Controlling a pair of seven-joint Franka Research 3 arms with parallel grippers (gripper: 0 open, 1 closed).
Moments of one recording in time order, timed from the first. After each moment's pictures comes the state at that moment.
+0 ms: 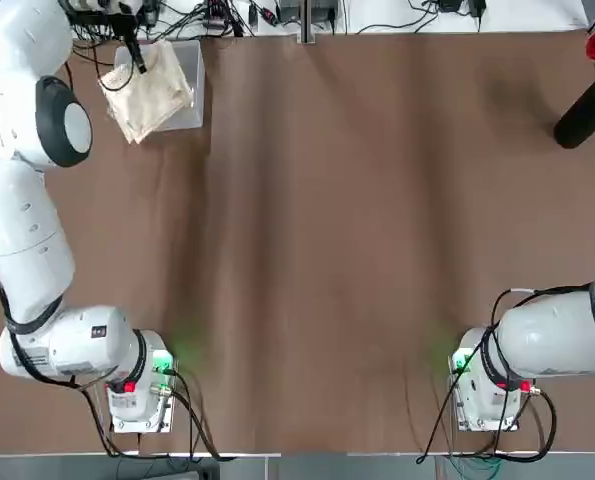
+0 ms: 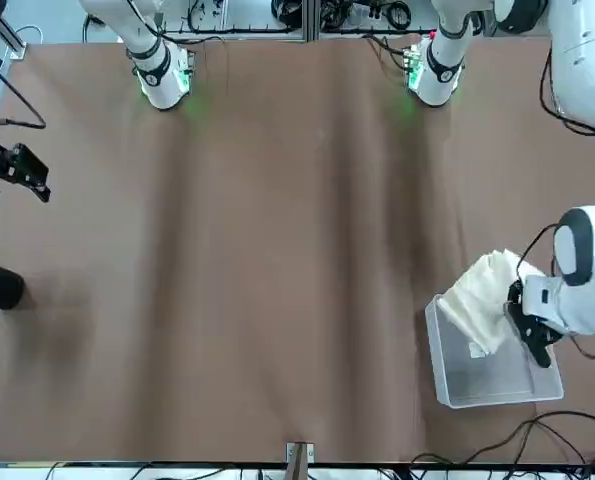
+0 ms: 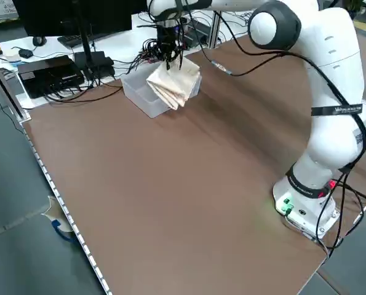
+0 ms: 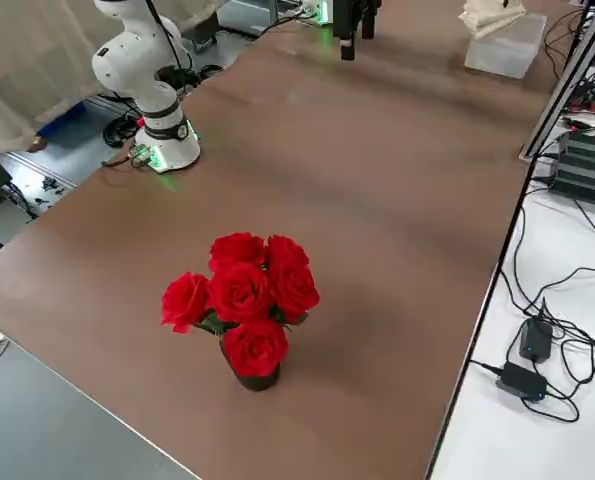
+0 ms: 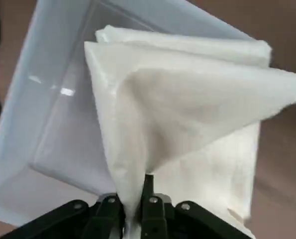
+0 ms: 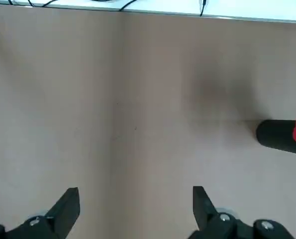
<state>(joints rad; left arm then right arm) 0.03 0.69 -0.02 -1.25 0.09 1.92 1.08 0.00 0.03 0.03 -1.48 -0.07 1.63 0.00</state>
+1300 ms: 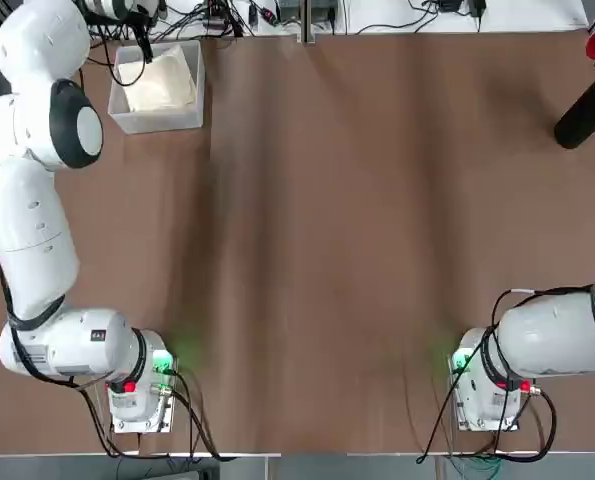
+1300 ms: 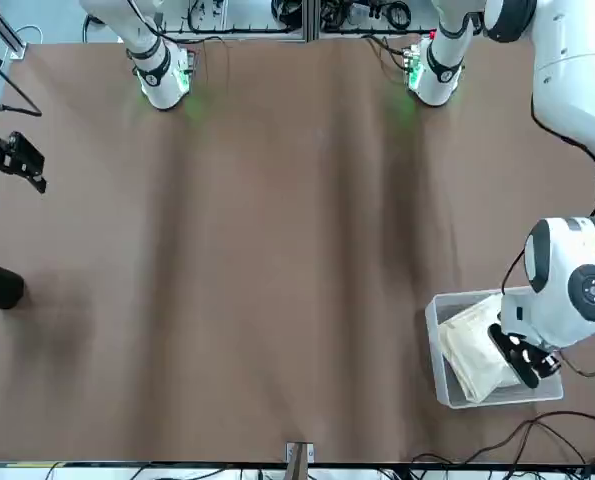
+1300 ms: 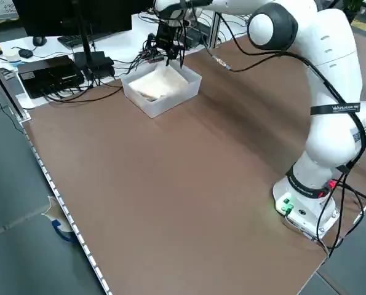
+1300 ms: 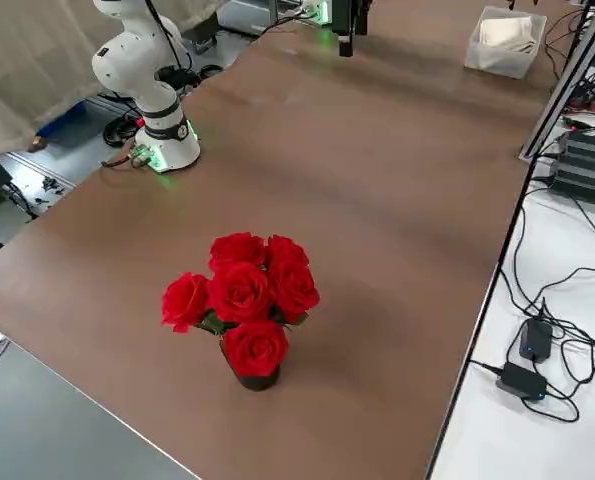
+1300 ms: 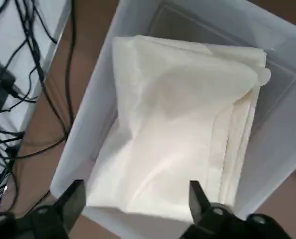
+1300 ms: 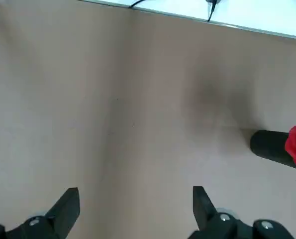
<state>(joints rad) -0.01 0.70 -0.02 -1.24 0.26 2.04 0.88 0.01 0.01 0.02 -1.48 -0.07 1.61 -0.11</state>
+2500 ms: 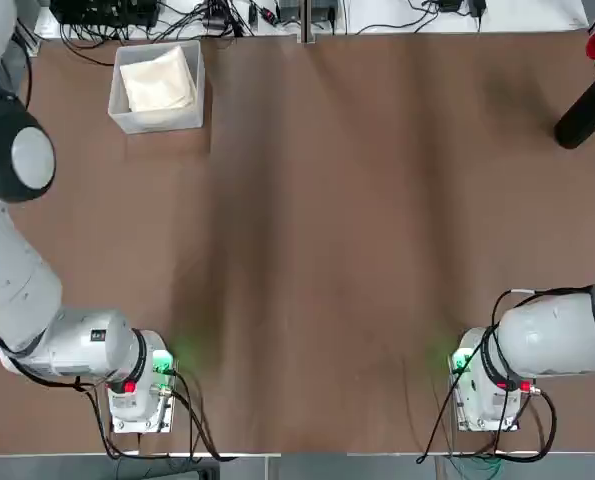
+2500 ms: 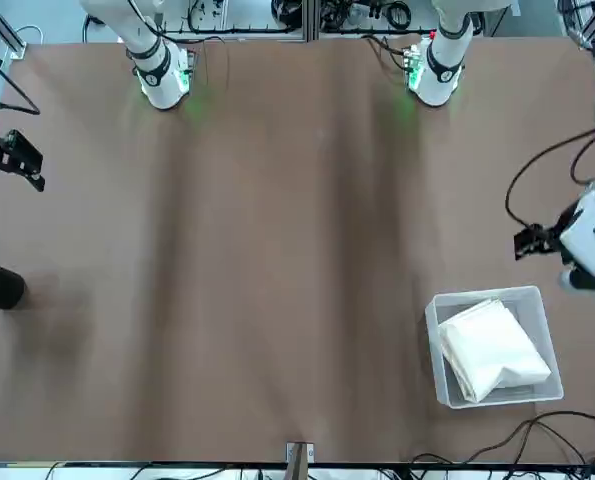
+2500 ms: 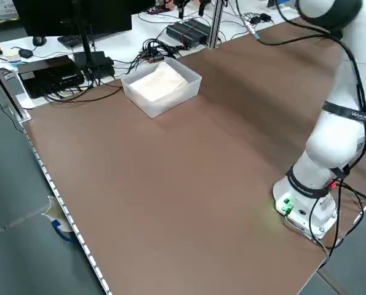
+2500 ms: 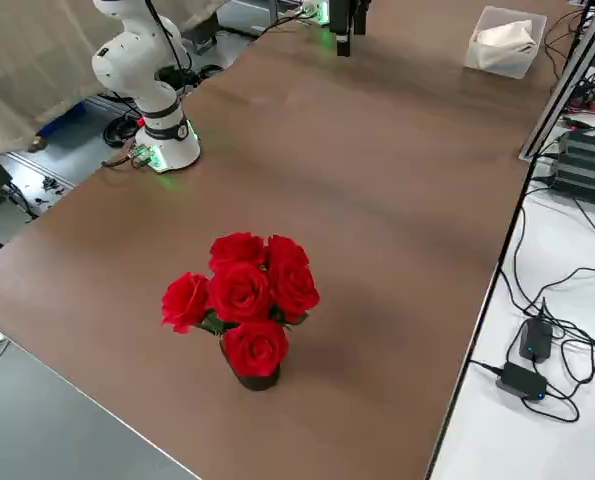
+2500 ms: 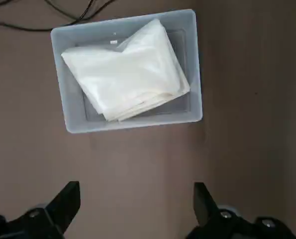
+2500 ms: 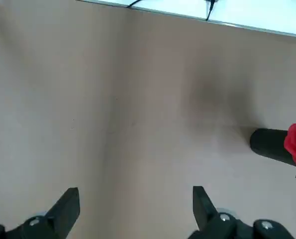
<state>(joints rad) 0.00 0.24 -0.07 -1.37 0.06 1.63 -0.05 0.01 0.01 0.02 -1.49 -0.07 1.61 -0.11</state>
